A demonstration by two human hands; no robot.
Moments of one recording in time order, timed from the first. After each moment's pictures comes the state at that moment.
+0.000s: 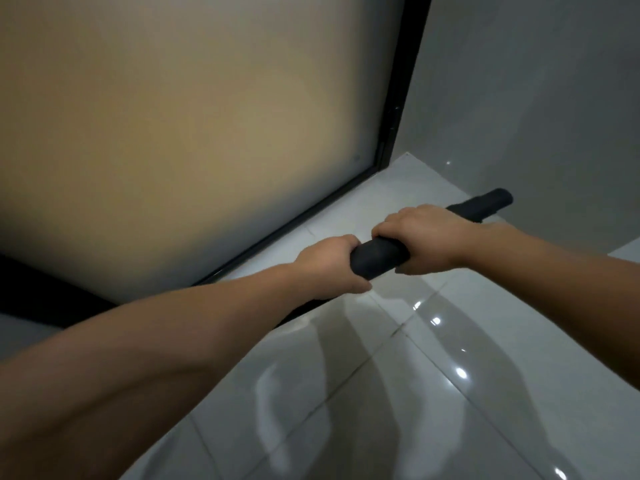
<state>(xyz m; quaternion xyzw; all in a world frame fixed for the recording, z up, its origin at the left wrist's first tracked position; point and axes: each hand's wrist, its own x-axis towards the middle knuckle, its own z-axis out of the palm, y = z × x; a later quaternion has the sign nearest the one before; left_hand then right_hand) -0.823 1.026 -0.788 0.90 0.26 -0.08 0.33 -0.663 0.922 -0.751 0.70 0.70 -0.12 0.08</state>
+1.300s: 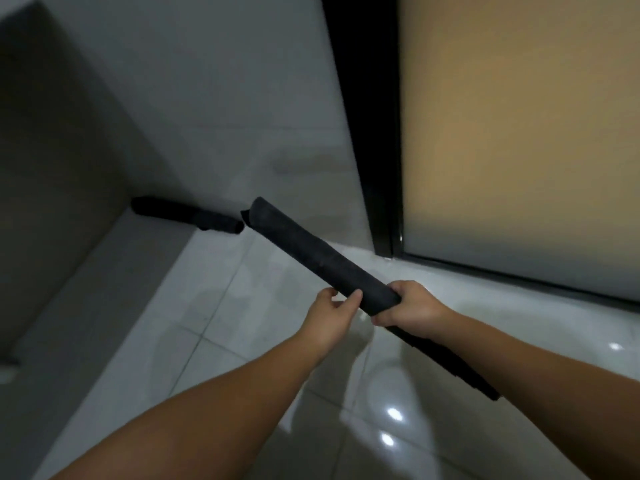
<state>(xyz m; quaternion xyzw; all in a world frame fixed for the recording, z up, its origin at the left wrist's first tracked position) -1.127 0.977 -0.810 0.30 0.78 0.28 0.46 -0.982 1.062 -0.845 0.48 0.65 -0.58 -0.05</state>
